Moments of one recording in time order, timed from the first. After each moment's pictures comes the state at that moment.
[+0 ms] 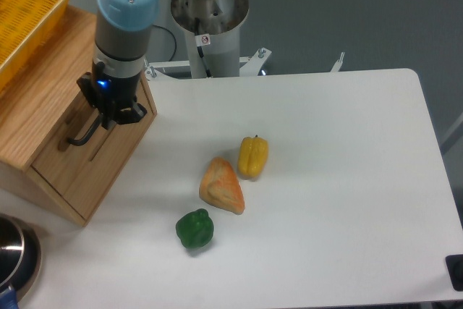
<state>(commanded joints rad) 2.25 -1.69 -1.58 -1.35 1.23 0.62</state>
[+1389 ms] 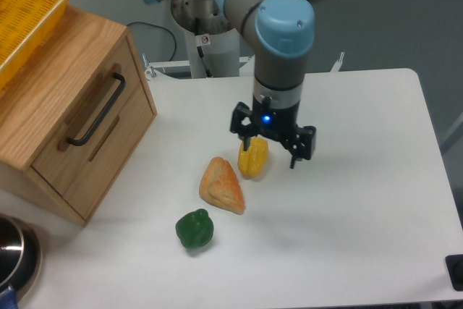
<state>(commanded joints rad) 2.59 -1.86 -1.53 -1.20 1.53 1.05</state>
